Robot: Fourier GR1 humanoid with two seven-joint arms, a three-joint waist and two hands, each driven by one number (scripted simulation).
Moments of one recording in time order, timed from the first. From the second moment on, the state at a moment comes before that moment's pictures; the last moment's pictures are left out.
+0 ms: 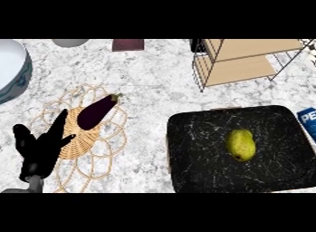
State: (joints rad) left arm 0.01 0.34 -0.13 -1.43 0.33 0.16 0.20; right arm 0.84 -0.05 -0.05 -2.17 0.05 -0.49 -0.18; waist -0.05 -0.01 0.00
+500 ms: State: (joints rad) left arm -0.04 0.34 -0.14 -1.43 0.32 0.13 0.24; right arm 1.03 -0.07 0.17 -2.40 0.26 -0.55 0.17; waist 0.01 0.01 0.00
